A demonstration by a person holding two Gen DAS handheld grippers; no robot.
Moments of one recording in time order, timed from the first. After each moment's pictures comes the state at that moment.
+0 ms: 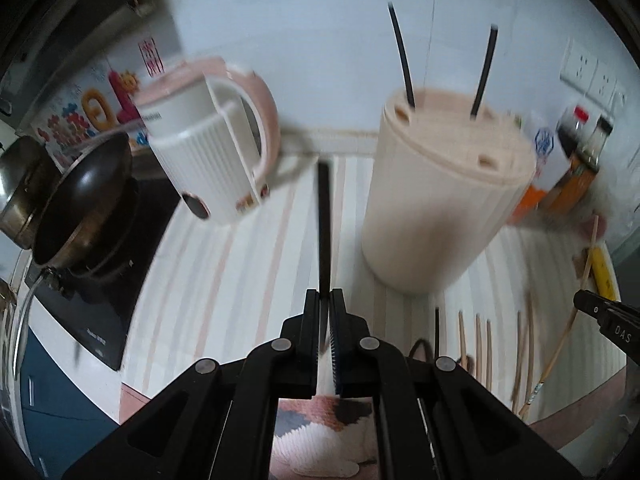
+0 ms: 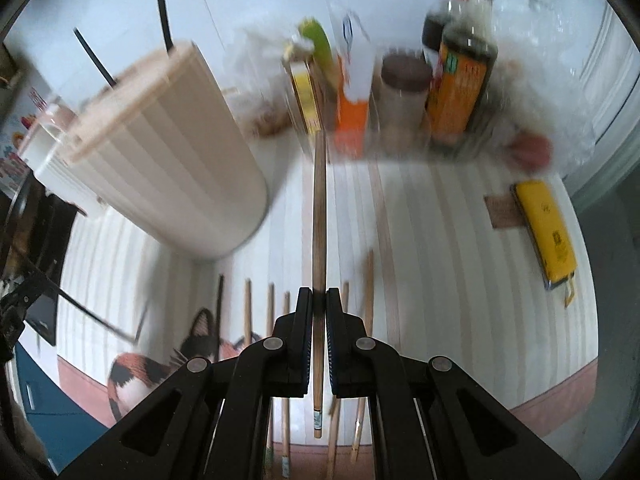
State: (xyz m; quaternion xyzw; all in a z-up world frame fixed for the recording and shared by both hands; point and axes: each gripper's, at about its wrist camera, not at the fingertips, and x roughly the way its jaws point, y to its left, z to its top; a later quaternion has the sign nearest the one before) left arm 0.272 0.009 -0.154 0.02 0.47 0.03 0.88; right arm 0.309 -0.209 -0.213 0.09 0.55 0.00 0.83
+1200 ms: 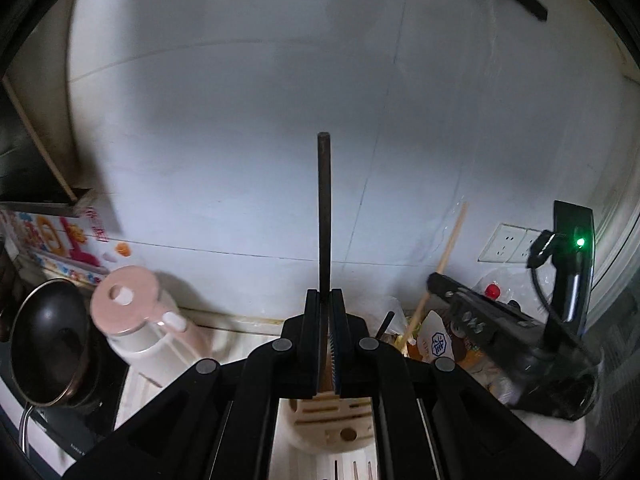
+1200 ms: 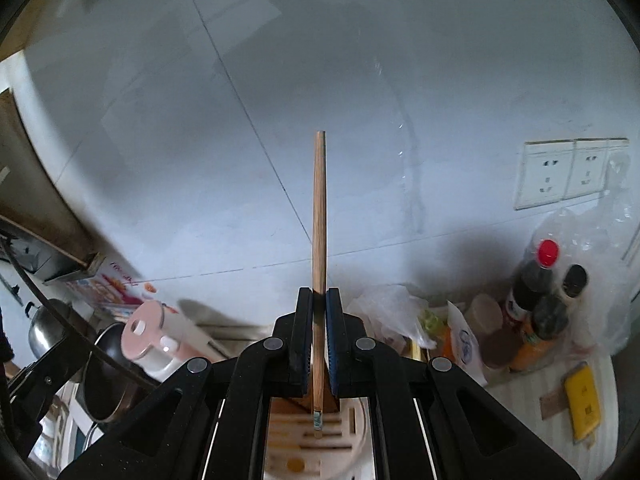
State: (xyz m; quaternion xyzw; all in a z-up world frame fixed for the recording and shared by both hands) left arm 0.387 -0.024 0.024 -0.05 0.34 -0.09 0.93; right arm 0.476 -0.172 -0.017 0.17 0.35 0.07 0.92
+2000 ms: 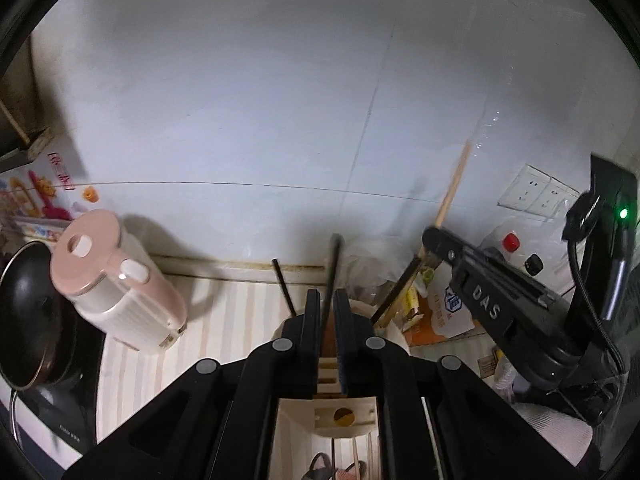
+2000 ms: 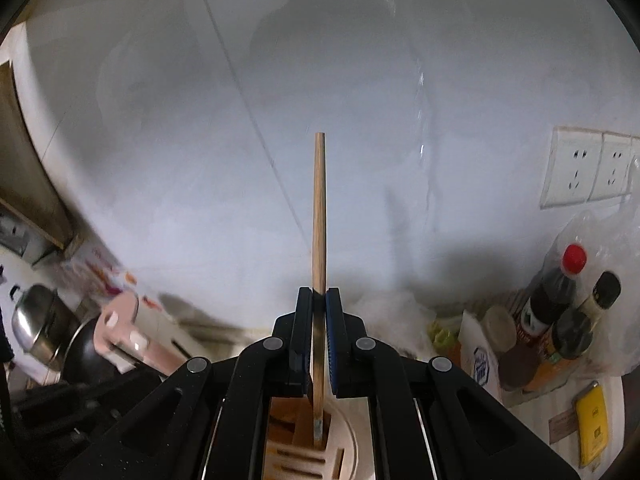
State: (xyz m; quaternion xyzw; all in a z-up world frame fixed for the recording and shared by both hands) left arm 0.411 -0.033 -0.032 -0.05 0.44 -0.09 0.89; right arm 0.494 -0.164 -0.064 0.14 0.36 0.09 0.92
